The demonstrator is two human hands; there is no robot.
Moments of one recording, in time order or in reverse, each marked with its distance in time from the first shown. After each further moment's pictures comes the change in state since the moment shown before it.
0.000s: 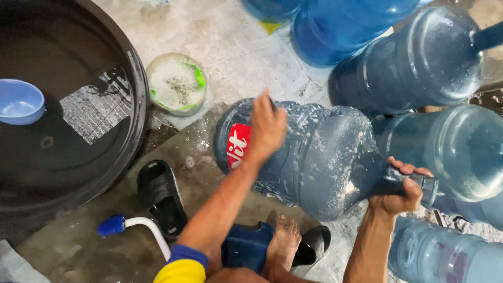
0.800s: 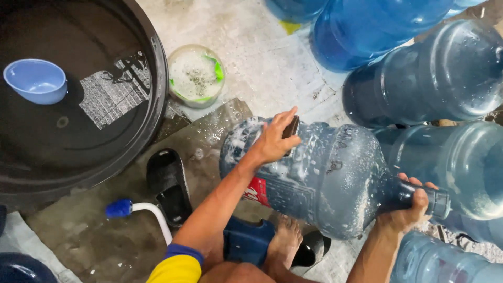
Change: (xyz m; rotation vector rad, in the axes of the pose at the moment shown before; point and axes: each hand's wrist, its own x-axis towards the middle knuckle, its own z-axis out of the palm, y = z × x) left_hand -0.016 -0.015 -0.031 0.011 -0.418 0.107; right_hand -0.011 -0.005 0.013 -0.126 0.287 0.086
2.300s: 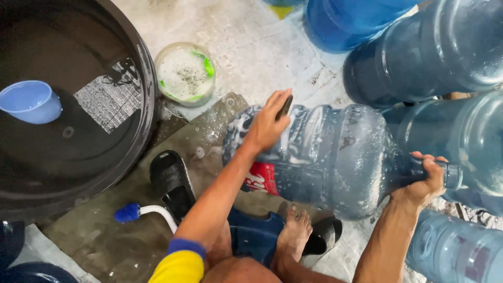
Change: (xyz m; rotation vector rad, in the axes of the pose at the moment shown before) left_hand 0.017 -0.009 -0.002 0.051 0.140 0.105; right_hand 0.035 0.002 0.000 -0.009 0.134 0.027
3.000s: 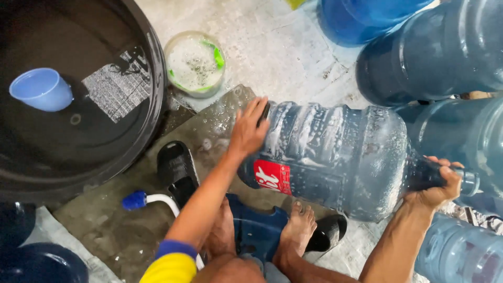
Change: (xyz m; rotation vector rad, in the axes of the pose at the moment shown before) left_hand -0.039 -0.056 -0.016 0.252 0.104 -0.108; right_hand 0.025 0.006 -0.034 0.084 -0.088 0.055
